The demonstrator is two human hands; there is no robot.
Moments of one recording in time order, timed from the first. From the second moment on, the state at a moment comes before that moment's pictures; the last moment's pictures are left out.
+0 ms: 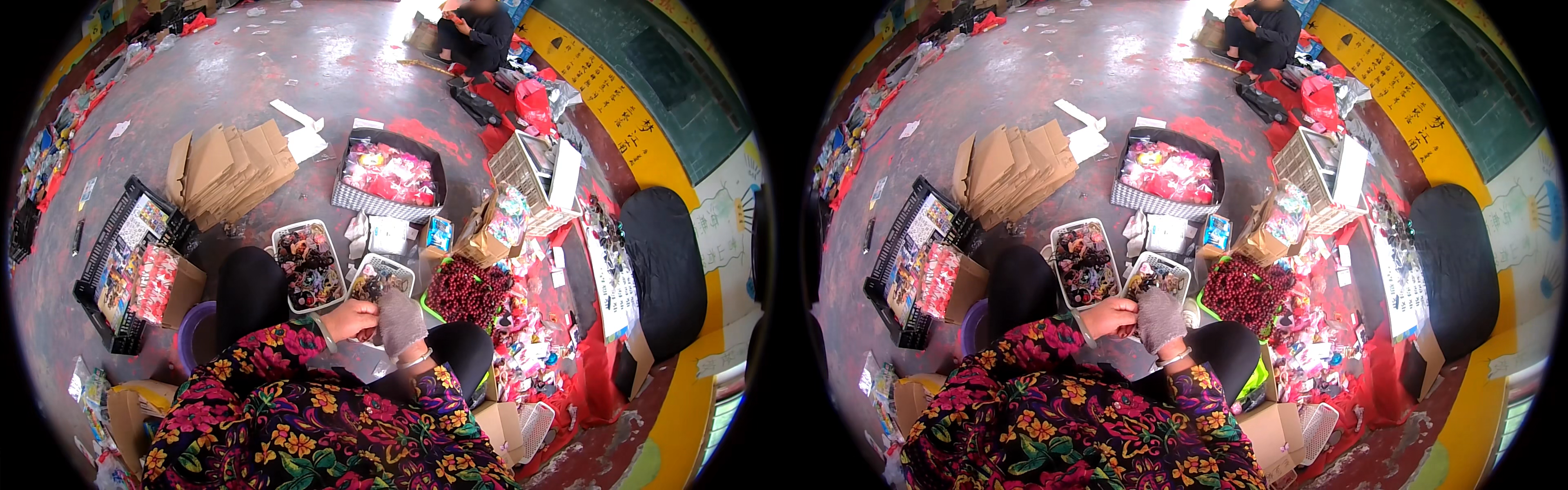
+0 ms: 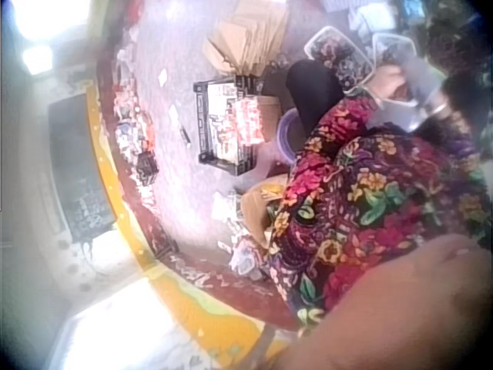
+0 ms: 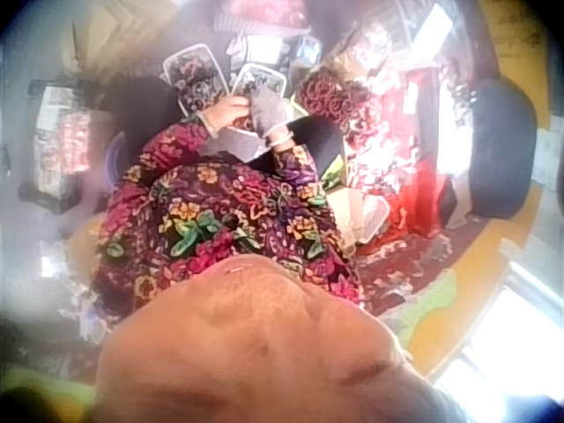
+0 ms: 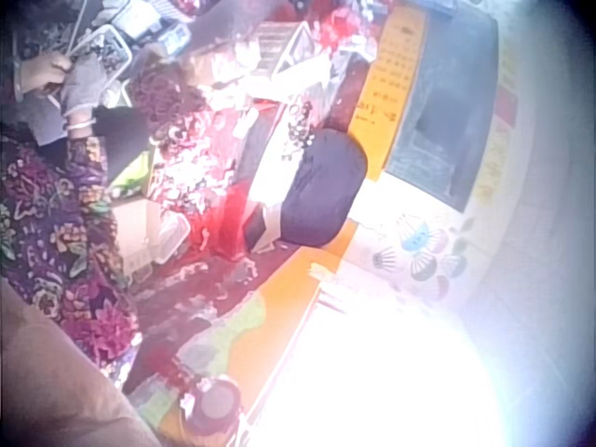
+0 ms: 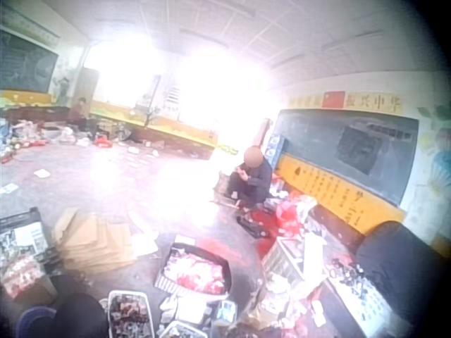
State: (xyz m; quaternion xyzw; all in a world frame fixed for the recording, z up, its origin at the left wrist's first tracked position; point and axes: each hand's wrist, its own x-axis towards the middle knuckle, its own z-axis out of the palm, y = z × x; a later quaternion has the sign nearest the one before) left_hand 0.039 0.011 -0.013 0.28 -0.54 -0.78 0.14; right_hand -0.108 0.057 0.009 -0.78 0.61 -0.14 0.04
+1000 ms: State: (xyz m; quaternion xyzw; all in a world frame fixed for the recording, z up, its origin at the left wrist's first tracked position) left_hand 0.043 -0.002 -0.044 0.41 -0.59 -0.67 0.16; right_hand -0.170 0.071 0.046 -0.02 0.57 -0.66 0.48
